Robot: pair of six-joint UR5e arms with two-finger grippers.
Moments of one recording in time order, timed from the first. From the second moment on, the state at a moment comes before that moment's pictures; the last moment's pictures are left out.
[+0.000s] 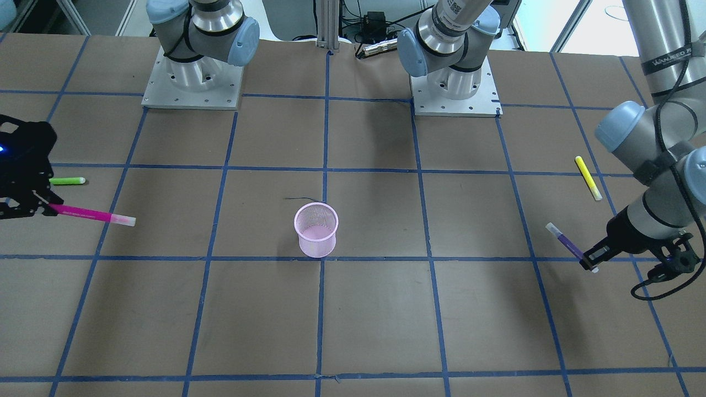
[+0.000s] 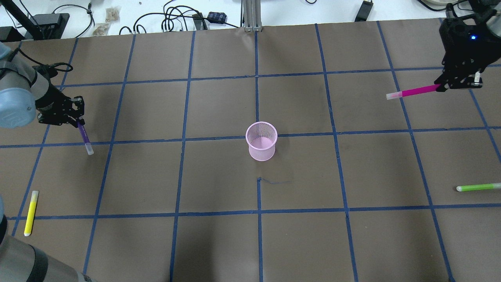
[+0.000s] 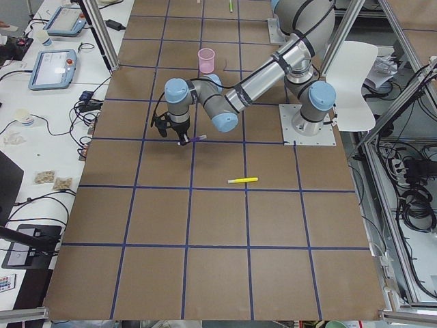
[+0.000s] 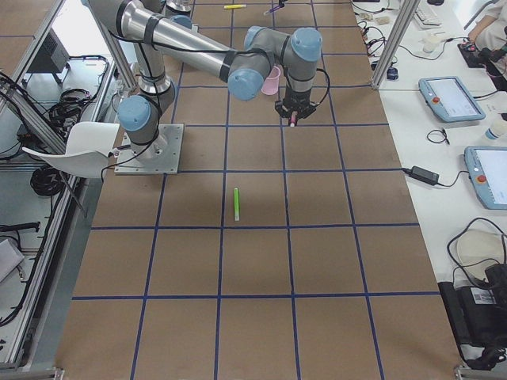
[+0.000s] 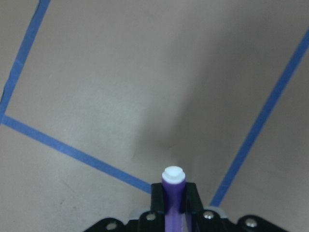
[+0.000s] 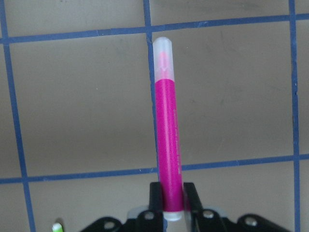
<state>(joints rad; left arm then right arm) -1.10 -1.94 -1.73 -0.98 1.58 0.03 1.24 -1.44 1.62 -1.75 -1.52 -1.81</state>
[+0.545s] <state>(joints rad) -1.15 -1.91 -1.72 -0.94 1.58 0.03 1.56 -1.45 1.62 -1.72 -1.56 -1.34</state>
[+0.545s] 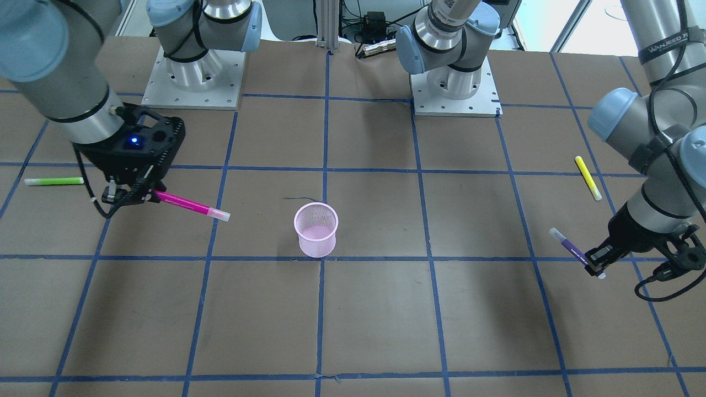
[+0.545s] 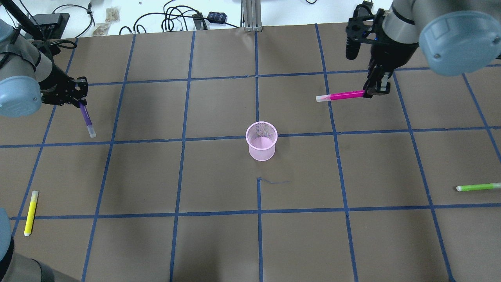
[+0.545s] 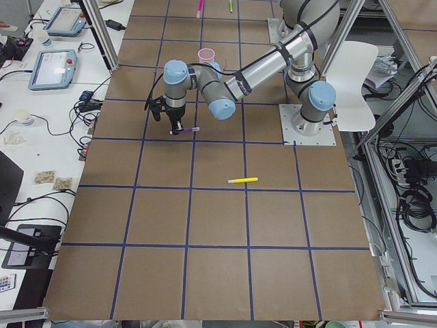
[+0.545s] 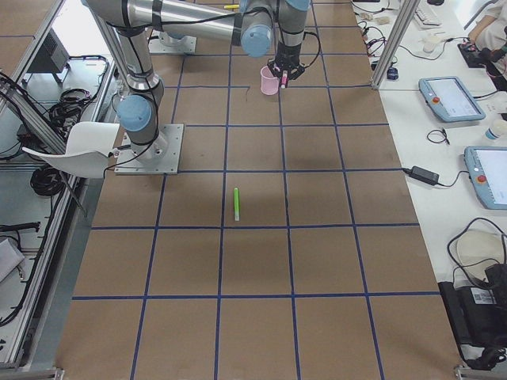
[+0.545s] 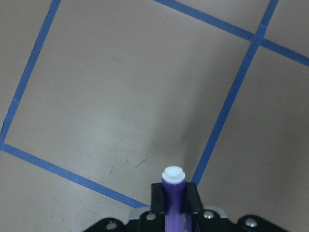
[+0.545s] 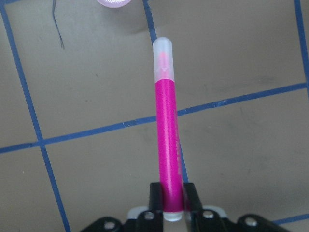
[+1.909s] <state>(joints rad) -1.25 -1.90 -1.72 -0.89 1.68 0.00 2.03 -1.25 1.62 -1.86 -1.88 -0.85</state>
